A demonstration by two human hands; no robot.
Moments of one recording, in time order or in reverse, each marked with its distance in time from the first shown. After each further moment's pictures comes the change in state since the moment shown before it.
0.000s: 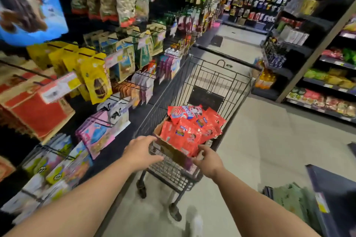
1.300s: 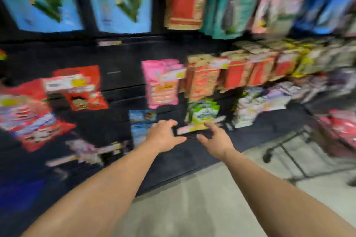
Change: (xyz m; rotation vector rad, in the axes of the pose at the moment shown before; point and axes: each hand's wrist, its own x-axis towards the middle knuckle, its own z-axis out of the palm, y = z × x) left_hand -0.851 -0.276 0.038 -0.149 0.497 -0.659; right_hand -0.700 -0.073 0.376 -0.237 -0.431 -0.777
